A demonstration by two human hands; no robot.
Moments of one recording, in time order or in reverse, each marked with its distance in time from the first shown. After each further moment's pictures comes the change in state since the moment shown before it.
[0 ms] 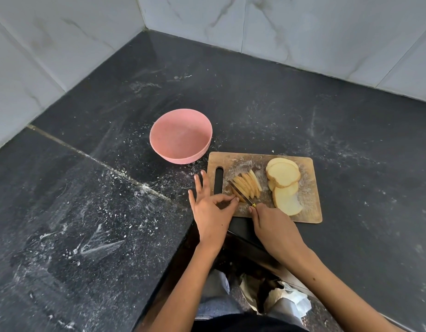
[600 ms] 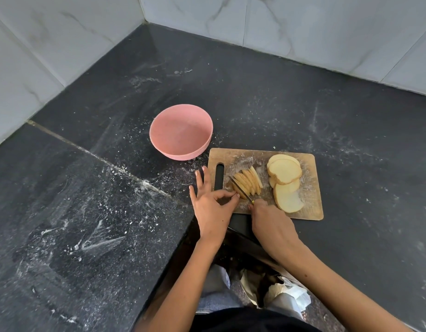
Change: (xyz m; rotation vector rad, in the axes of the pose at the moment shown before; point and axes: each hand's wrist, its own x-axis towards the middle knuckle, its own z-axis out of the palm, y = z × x) left_hand 0.002 0.000 0.001 0.007 -0.017 -0.001; right_hand 0.005 -0.009 0.004 -0.137 -0.037 0.059
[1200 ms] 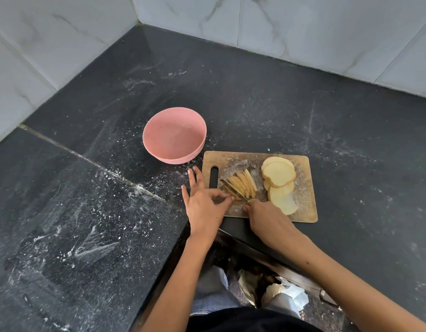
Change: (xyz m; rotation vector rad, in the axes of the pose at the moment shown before) left_hand 0.013 0.014 -0.016 0.175 -0.161 -0.078; right_hand 0.016 0.011 -0.009 0.062 -0.078 -0.093
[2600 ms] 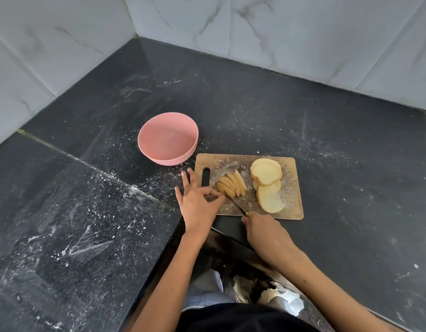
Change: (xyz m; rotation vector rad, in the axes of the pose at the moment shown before) left_hand -0.003 0.003 0.008 -0.076 0.088 0.015; right_hand -0.041 0.002 -0.006 0.042 -0.063 0.119
